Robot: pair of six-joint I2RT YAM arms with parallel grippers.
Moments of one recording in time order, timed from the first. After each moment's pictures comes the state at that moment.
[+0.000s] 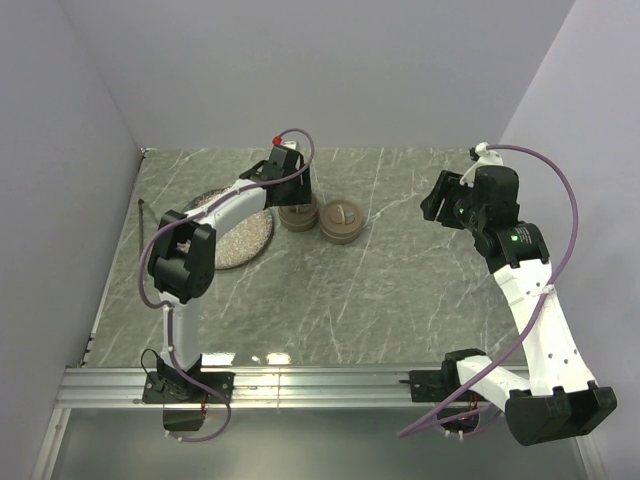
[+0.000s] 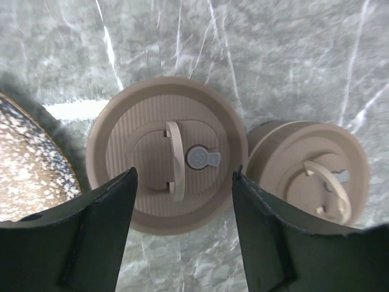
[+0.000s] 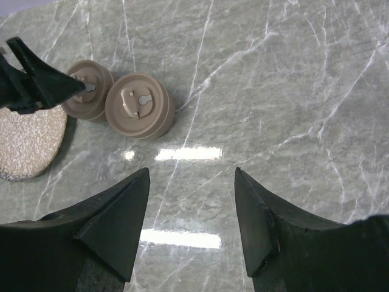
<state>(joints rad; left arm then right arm) -0.47 2.03 1.63 -0.39 -0.09 -0.46 0.13 1.05 1.22 -0.70 -0.04 0.33</state>
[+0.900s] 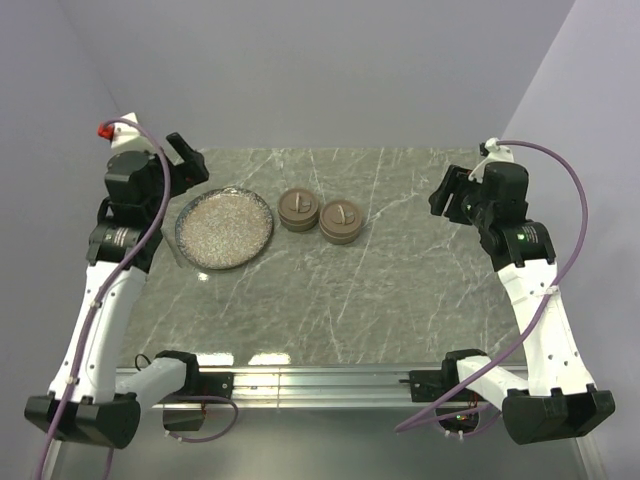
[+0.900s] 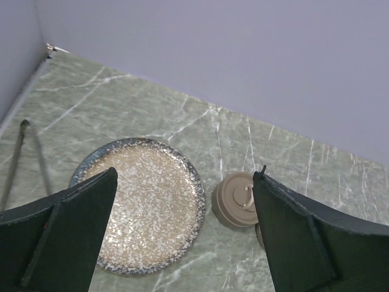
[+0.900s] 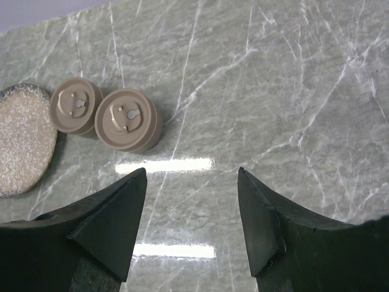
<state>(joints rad) -0.13 1.06 1.29 -0.41 -0.19 -0.41 0.09 1.05 1.25 -0.70 -0.02 0.30</state>
